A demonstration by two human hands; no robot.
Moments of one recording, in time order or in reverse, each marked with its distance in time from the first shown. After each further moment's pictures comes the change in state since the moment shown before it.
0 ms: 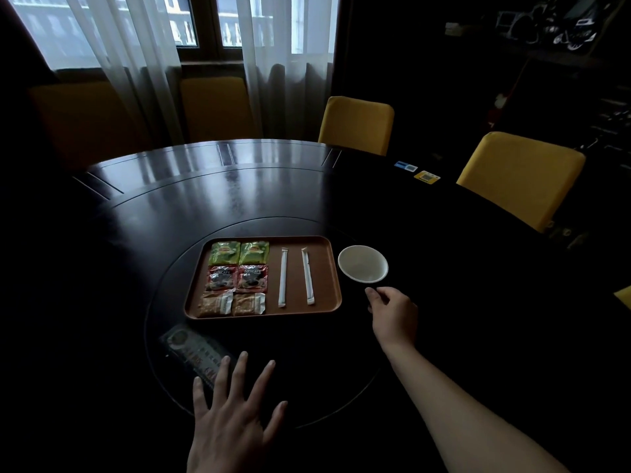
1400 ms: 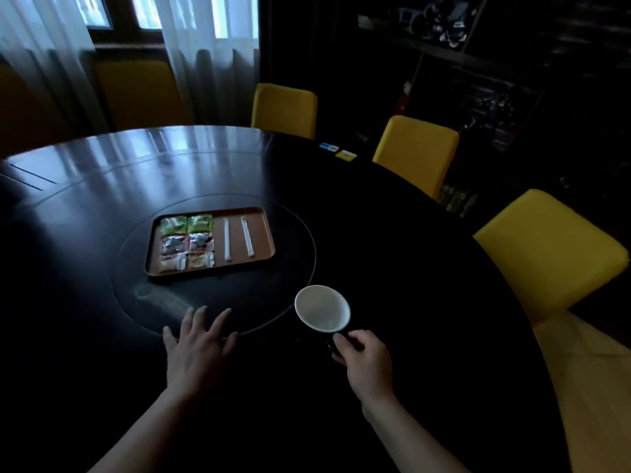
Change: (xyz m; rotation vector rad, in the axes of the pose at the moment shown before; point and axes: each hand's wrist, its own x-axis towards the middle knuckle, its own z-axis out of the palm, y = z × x) left_hand -0.057 0.018 -0.048 -0.054 0.048 0.067; right_hand -0.241 0.004 -0.173 0.286 -0.053 0.269
